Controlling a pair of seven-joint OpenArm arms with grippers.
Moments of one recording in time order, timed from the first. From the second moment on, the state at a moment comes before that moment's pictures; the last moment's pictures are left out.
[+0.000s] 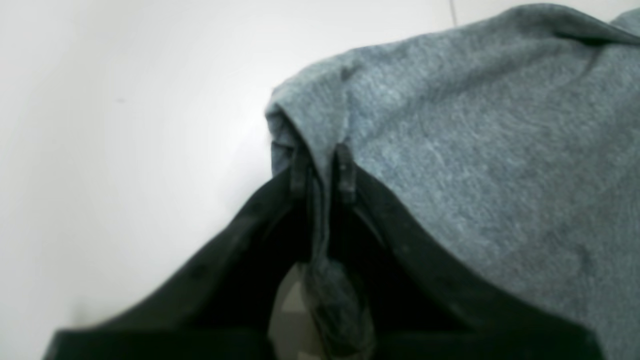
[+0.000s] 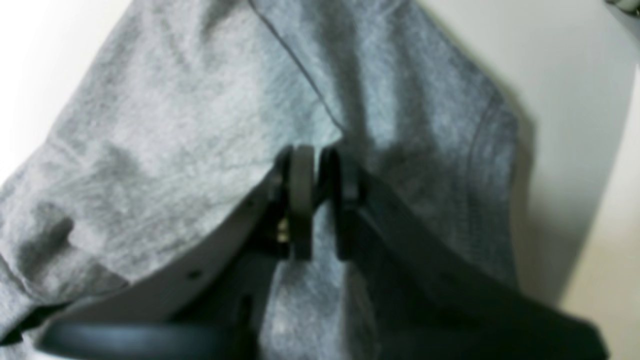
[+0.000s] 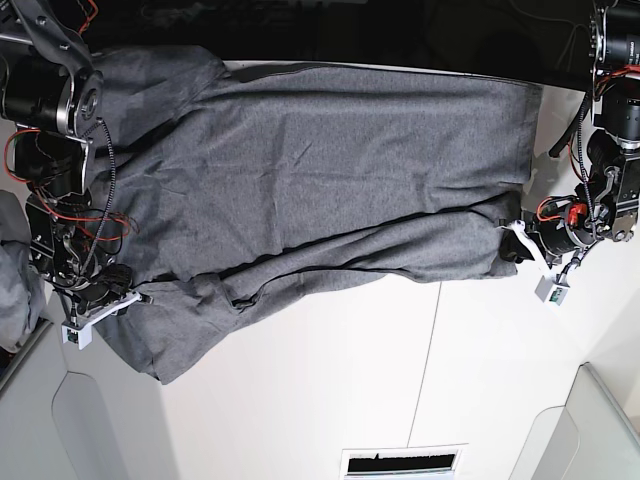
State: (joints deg) left arm -14.1 -29.3 3.1 51.1 -27.0 -30.6 27.8; right arm 31.0 12.6 11.8 32.2 8.8 14.0 -20.4
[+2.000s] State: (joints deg) left arm -14.3 -41.9 3.1 60.0 -43.8 -37.8 39.7; right arm 1.6 5.9 9.5 76.6 36.6 32.6 -50.8
